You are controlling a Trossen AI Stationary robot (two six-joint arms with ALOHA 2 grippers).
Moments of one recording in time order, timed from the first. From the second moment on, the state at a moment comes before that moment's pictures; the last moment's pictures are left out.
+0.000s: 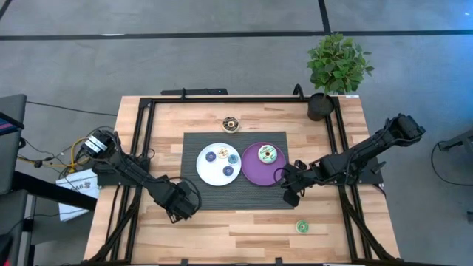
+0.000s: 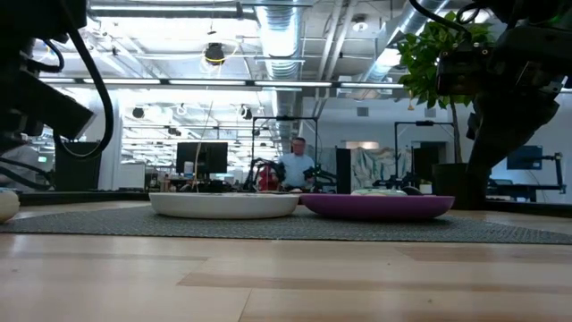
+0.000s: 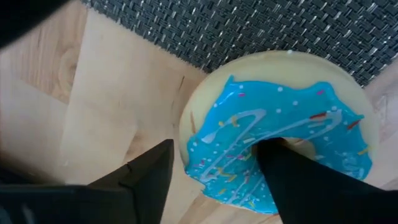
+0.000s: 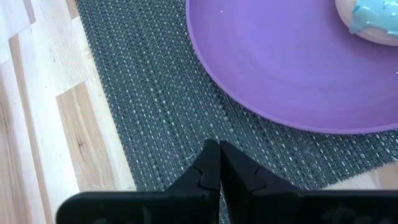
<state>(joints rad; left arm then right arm) -0.58 1.66 0.87 -0.92 0.04 -1.11 0.39 1.29 0.60 -0.35 0.16 0.75</state>
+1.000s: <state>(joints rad) -0.58 1.66 1.04 -1.15 -0.03 -1.05 0.39 1.29 0.60 -0.35 0.16 0.75</state>
